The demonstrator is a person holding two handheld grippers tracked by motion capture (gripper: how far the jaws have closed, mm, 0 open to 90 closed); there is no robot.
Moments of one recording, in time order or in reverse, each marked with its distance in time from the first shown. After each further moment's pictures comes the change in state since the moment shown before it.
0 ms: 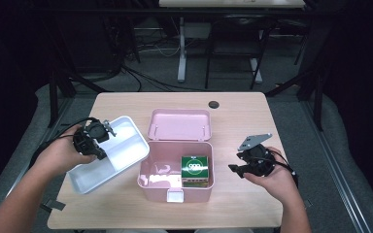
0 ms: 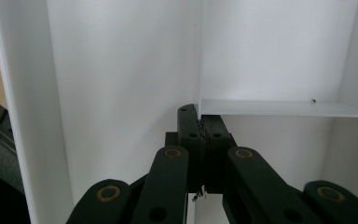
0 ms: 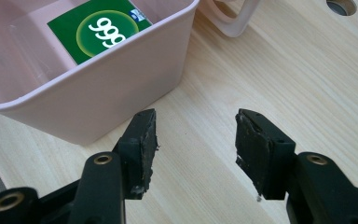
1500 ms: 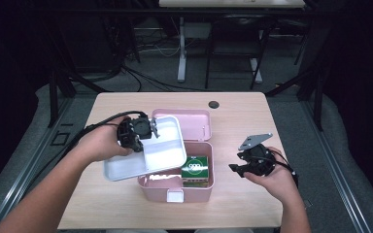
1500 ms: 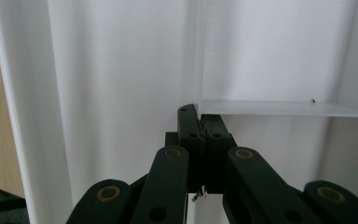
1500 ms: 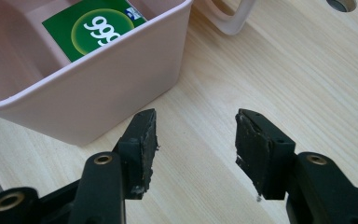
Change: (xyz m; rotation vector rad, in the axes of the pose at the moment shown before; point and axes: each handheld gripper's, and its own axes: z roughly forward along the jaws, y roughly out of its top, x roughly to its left) left arm -0.049 0.098 -0.012 -0.003 -0.001 0.375; right arm -0.003 -0.002 0.002 0.003 -0.002 0.012
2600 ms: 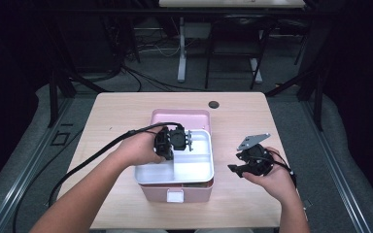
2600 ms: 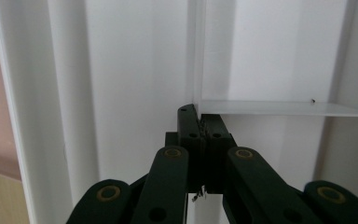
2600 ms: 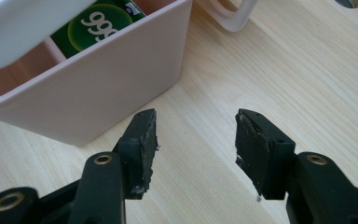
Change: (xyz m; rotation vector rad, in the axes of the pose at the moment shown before) left arm -0.023 0.071 0.039 0.002 -0.038 0.167; right arm 0.000 0.000 0.007 0.004 0.009 -0.001
